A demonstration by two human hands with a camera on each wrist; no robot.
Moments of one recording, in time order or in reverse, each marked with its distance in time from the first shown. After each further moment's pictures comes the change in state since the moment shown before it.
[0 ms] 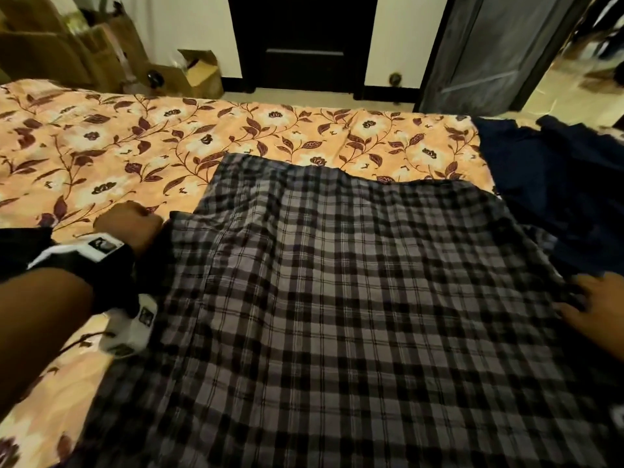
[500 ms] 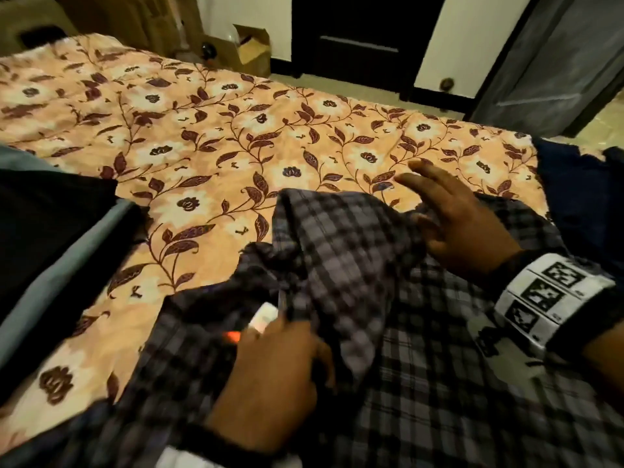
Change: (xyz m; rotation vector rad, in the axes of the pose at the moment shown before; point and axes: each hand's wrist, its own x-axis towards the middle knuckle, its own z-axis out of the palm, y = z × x) left_hand -0.235 0.033 0.021 0.209 -0.478 0.546; right_hand -0.026 -0.277 -0.156 0.425 0.398 -0.821
